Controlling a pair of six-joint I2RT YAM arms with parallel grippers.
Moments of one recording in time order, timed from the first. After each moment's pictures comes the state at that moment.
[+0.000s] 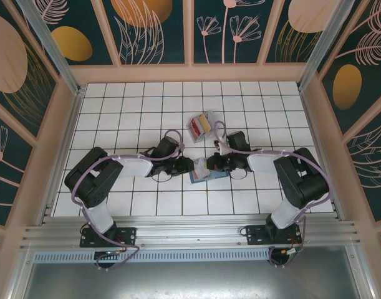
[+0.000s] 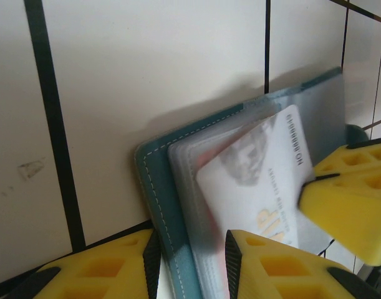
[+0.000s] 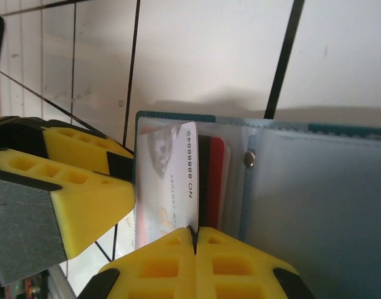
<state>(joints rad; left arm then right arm) -0.69 1.78 0.80 0.09 0.40 -0.87 0.49 1.65 0.69 0.01 -0.61 0.51</state>
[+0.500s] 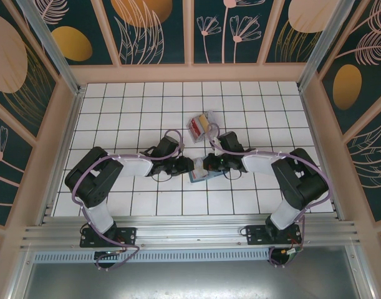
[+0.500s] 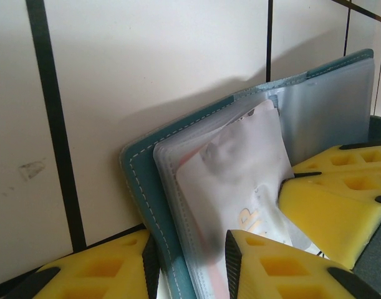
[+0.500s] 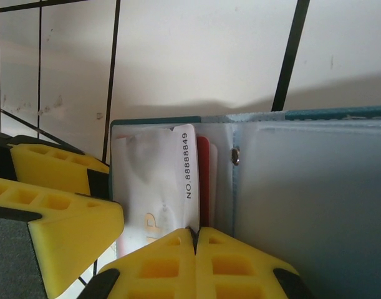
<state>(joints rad) -0.68 1.78 0.81 0.08 0.40 -0.87 0.57 1.65 0.74 -0.04 -0.44 0.55</state>
